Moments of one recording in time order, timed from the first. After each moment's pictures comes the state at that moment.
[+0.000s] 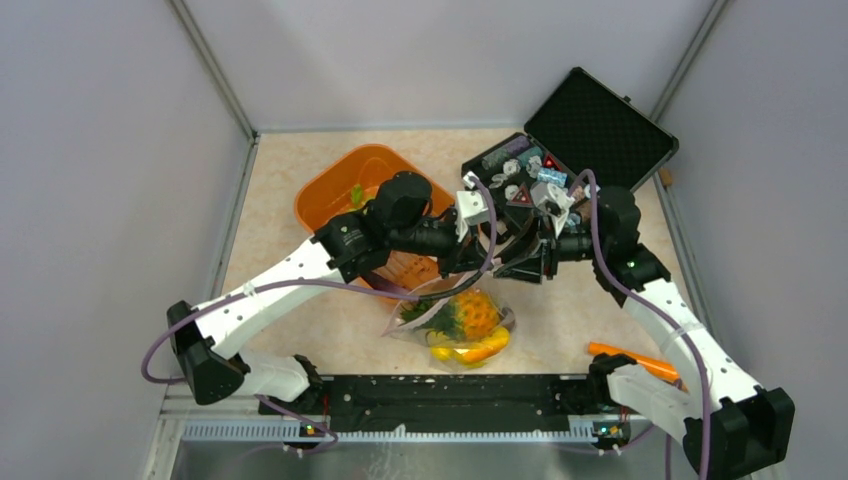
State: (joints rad) left arm -0.93 1.34 1.36 -0.44 0.57 0.05; right arm 0.32 0.94 0.79 -0.10 -1.27 0.03
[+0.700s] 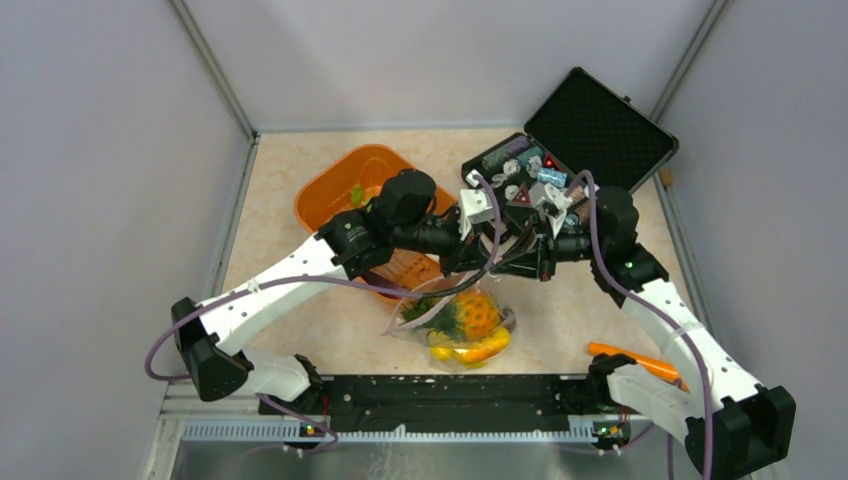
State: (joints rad) left arm -0.93 1.37 1.39 -0.45 0.58 0.05; right arm 0.35 0.95 0.79 -0.07 -1.26 0.05
